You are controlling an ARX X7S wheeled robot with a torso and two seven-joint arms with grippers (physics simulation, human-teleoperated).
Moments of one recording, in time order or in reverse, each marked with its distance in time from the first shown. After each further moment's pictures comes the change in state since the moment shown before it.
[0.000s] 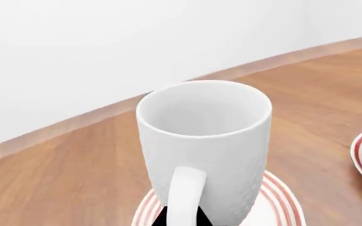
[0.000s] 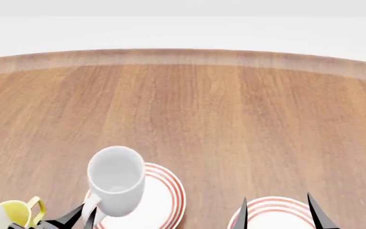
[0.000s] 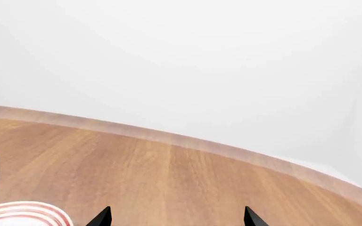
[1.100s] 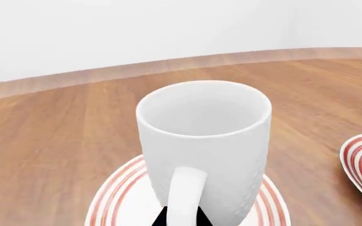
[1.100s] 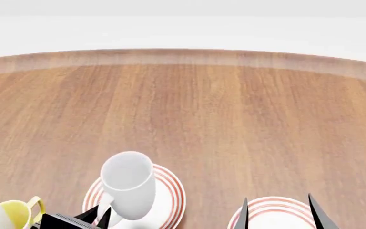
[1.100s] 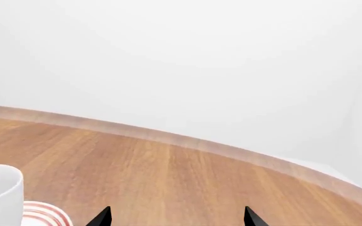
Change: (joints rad) left arm -0.181 0.080 0.010 -0.416 -0.146 0.130 0.092; right arm -0.004 0.013 -0.007 -0.003 0.011 -0.004 0.016
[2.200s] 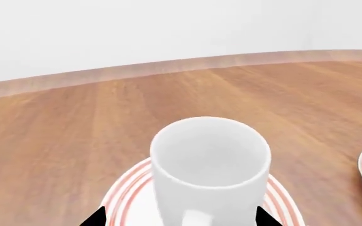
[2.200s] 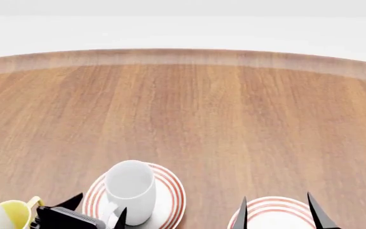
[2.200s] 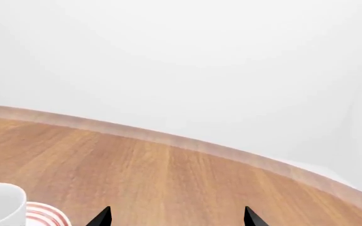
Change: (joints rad) left arm -0.048 0.002 0.038 -0.070 -0.038 0.023 -0.049; right arm 0.009 0.012 -0.017 -0.008 0.000 0.010 0.018
